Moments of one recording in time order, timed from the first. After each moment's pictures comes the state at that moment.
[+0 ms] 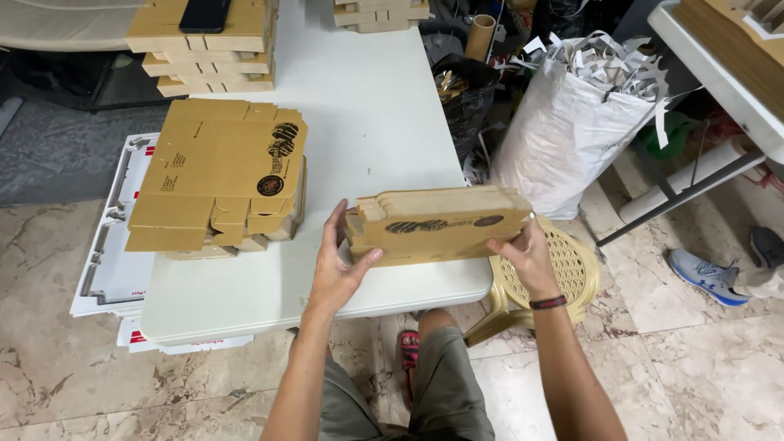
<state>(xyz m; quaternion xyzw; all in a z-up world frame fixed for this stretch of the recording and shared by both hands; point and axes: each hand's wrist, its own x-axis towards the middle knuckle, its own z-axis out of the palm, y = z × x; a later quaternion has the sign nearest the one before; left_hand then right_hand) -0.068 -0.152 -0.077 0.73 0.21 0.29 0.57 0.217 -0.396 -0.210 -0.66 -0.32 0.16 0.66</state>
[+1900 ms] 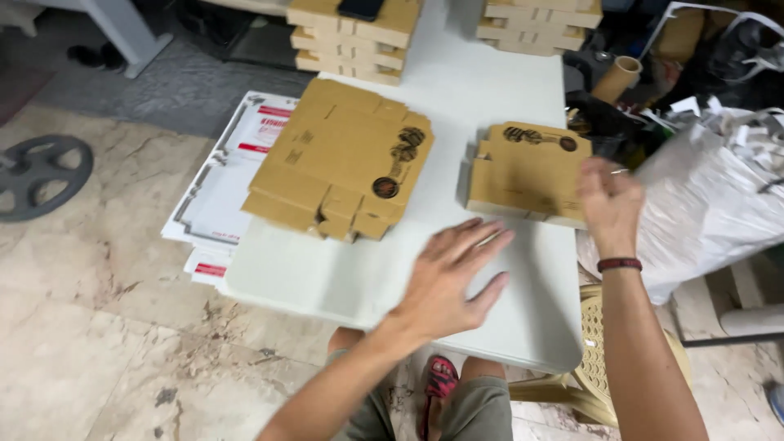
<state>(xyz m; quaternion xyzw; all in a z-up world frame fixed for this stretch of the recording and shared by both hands) -0.038 -0.154 -0.056 0.84 0.08 0.49 0.21 0.292 -0.205 -0.111 -0.75 -0.39 -0.05 0.53</state>
